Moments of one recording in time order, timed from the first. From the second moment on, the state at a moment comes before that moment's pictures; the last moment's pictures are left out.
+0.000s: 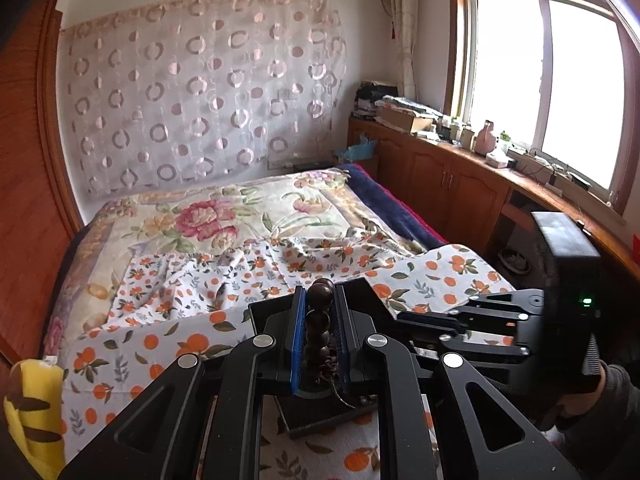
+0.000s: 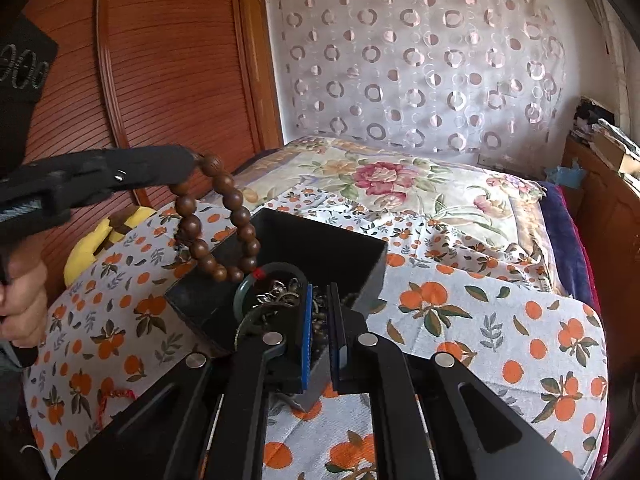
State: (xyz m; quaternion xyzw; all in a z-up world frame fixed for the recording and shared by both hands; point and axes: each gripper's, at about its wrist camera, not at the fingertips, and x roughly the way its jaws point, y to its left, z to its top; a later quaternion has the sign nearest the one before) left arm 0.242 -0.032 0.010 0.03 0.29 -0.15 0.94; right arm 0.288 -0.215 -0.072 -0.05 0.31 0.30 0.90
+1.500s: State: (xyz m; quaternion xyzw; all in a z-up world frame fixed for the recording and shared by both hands) left arm 0.164 0.000 -0.037 0.03 0.32 -0.13 0.94; right arm 0.212 -0.208 -0.076 -0.08 0.33 0.29 0.90
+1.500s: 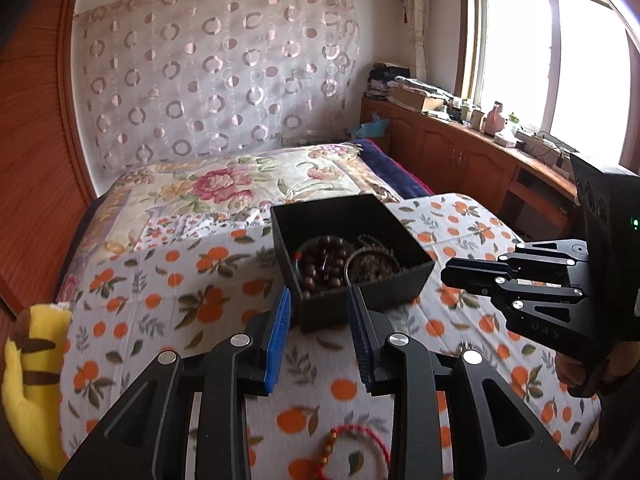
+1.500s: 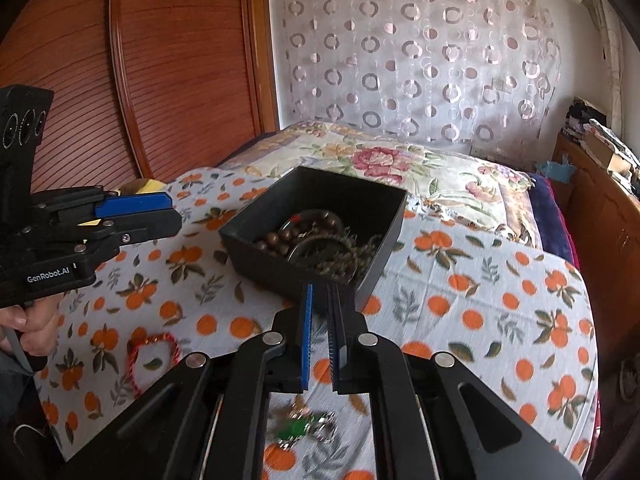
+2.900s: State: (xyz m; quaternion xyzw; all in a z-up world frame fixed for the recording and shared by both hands) left arm 0.116 0.018 -0.109 0.03 0.42 -0.12 0.90; right arm 0.169 -0.212 -0.127 -0.12 0.40 0.29 0.86
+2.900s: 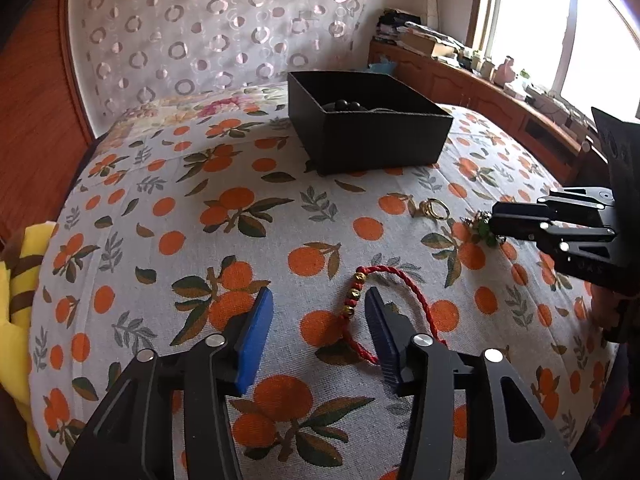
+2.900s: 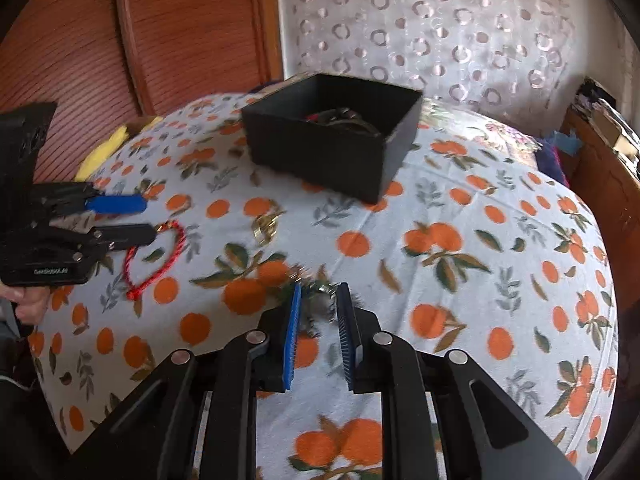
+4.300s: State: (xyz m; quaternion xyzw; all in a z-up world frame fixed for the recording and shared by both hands) left arm 0.114 0.002 -0.109 0.07 0.41 -0.12 0.90; right arm 0.117 -0.221 -0.081 -0.11 0.35 0.31 0.88
